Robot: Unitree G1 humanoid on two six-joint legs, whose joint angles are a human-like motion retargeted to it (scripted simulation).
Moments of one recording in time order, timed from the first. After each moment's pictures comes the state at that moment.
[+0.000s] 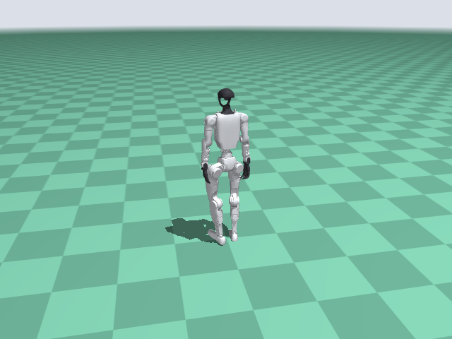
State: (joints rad) left arm -0.05 0.10 0.14 1.53 0.24 0.14 -0.19; right arm 0.05 -0.10 -0.11 1.41 -0.42 0.15 0.26; waist -0.25 -0.05 -0.09; left_leg -0.15 -0.11 0.12 0.17 -0.38 0.17; right_leg -0.06 -0.14 -0.56 0.07 -0.05 0.09
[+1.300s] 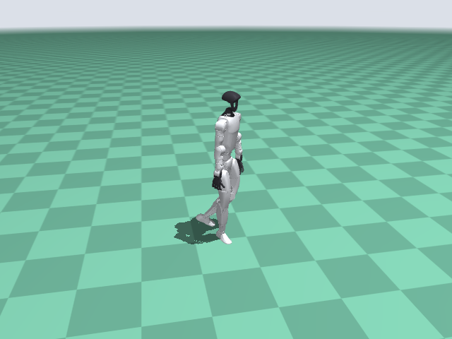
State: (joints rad) left arm -0.03 0.12 0.13 1.38 0.23 0.14 -0.22; right arm -0.02 -0.10 -0.24 1.41 -0.24 0.23 0.20; waist -0.10 -0.03 -0.04; left_leg -0.11 0.15 0.58 0.90 -0.27 0.26; right_leg -0.10 -0.06 -0.65 0.09 -0.15 -0.13
